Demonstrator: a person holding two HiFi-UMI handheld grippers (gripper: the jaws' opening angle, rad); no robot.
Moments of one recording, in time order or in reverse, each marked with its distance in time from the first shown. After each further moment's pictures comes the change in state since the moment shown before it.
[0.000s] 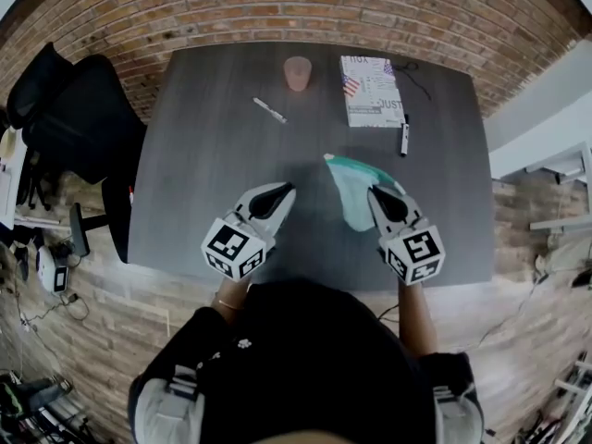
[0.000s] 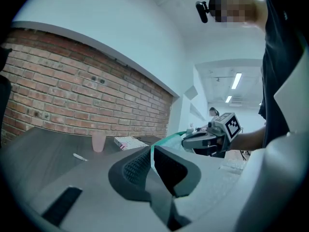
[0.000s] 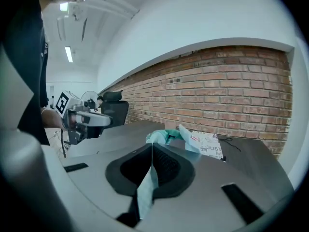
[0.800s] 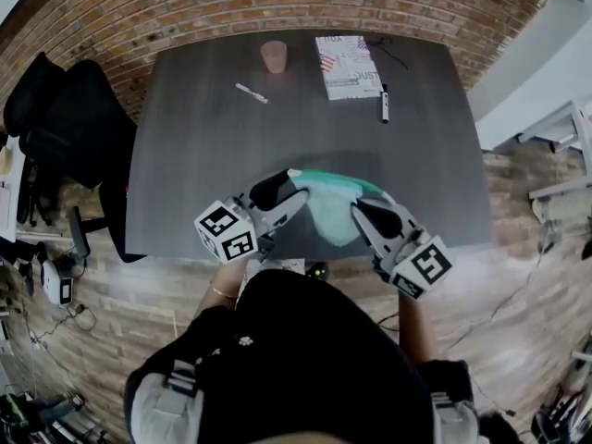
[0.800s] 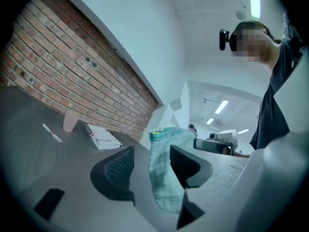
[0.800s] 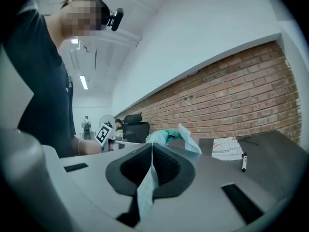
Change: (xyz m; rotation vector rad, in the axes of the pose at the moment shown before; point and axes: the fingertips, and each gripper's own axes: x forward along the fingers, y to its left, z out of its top) left arm -0.014 -0.084 -0.011 -0.228 -0.049 -0.275; right arm -0.113 0.099 0.032 0.113 -0.240 0.200
